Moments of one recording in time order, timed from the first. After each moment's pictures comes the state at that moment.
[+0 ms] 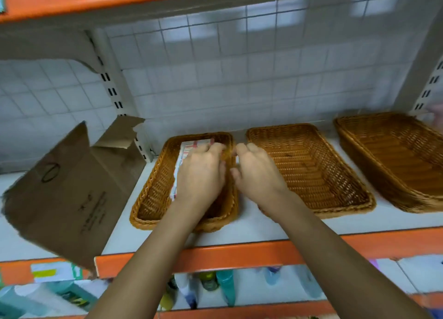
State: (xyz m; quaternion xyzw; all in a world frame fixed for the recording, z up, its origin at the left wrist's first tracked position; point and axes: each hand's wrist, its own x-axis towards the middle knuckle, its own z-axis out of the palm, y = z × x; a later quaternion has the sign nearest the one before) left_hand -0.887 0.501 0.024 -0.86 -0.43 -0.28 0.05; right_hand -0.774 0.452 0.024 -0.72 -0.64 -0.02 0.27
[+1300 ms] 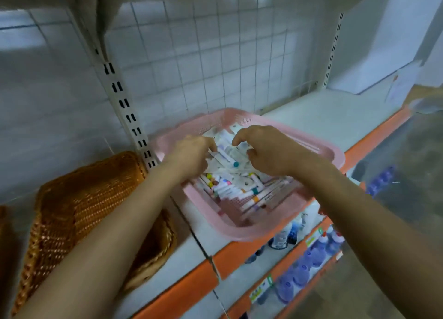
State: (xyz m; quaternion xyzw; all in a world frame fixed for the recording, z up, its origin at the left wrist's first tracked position) left_hand -0.320 0.350 0.036 -0.98 -0.17 -0.06 -0.01; right_hand -0.240 0.193 0.053 -0.86 -0.49 0.00 0.14
